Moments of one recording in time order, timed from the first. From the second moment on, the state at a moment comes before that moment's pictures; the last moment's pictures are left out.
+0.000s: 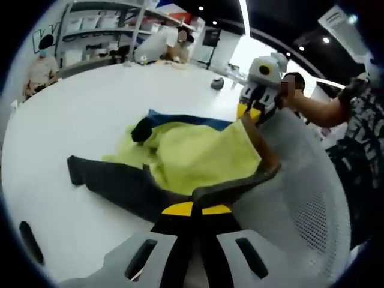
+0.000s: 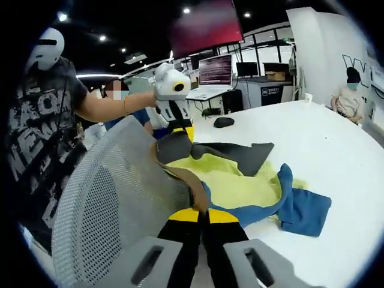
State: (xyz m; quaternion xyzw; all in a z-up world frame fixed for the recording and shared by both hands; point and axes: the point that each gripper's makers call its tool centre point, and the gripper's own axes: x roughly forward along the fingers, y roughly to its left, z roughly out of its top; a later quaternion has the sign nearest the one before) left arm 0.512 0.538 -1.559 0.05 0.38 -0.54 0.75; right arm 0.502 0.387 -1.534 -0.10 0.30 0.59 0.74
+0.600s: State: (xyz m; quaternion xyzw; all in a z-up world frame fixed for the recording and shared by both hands) left arm 0.577 0.536 -1.522 0.04 0.32 -0.50 0.80; right arm 0.564 0.380 -1.507 -0.09 0.26 0.56 0.78
